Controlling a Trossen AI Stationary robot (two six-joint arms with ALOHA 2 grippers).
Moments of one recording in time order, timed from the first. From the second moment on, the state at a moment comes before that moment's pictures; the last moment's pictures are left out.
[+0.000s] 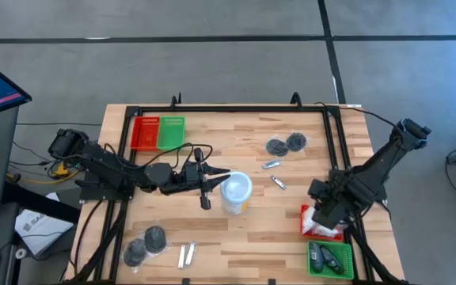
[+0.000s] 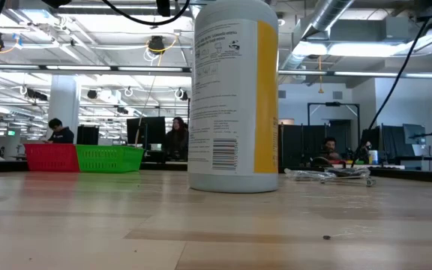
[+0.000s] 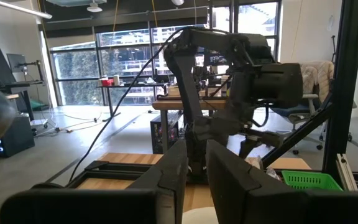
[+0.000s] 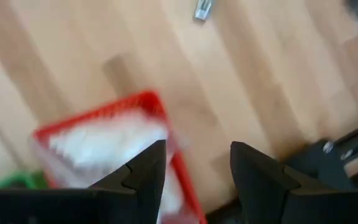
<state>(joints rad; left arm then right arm) -0.28 1.43 0.74 0.88 -0.46 0.12 0.76 1.19 0.96 -1.32 0.27 1.21</state>
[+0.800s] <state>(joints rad) -0.28 1.43 0.74 0.88 -0.46 0.12 0.38 1.20 0.76 -0.80 0.45 0.98</state>
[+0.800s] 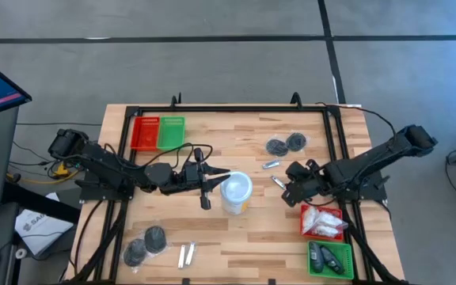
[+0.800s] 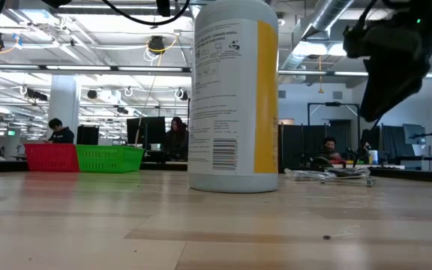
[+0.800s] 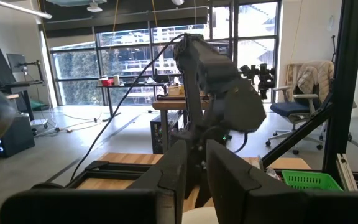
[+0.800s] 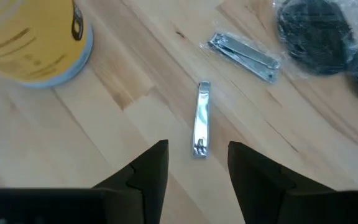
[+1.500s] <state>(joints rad) -0.29 1.43 0.74 0.88 -0.46 0.12 0.31 1.21 0.55 -0.46 0.44 0.98</state>
